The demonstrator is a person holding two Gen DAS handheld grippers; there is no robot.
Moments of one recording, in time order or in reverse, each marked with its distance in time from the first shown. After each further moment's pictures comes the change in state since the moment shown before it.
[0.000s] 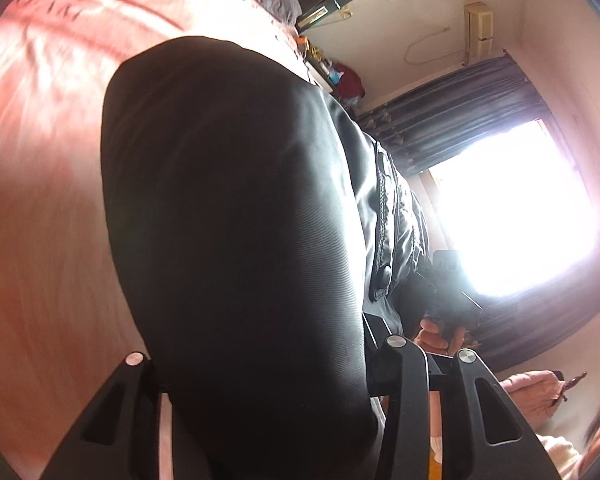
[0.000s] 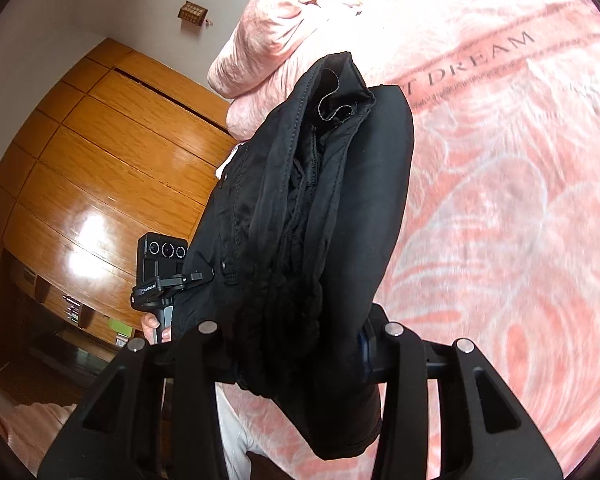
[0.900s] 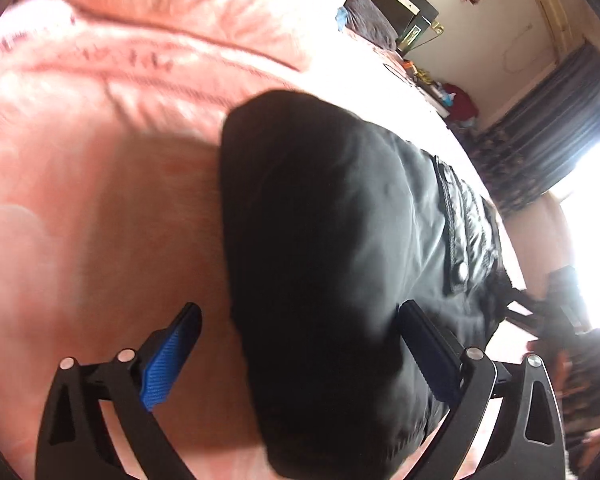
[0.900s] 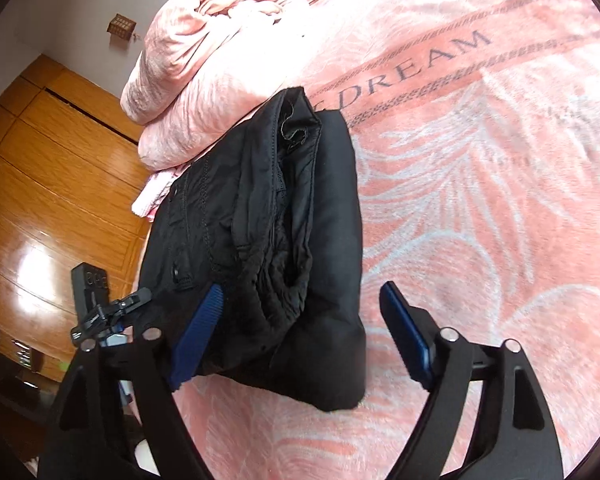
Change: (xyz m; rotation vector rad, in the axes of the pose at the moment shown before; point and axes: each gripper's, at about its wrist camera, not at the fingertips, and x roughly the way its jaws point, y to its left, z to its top) left arm -0.022 0.032 0.024 0.034 -0.113 0.567; right arm 0.041 -0.058 0.037 0.052 -0.066 -0.326
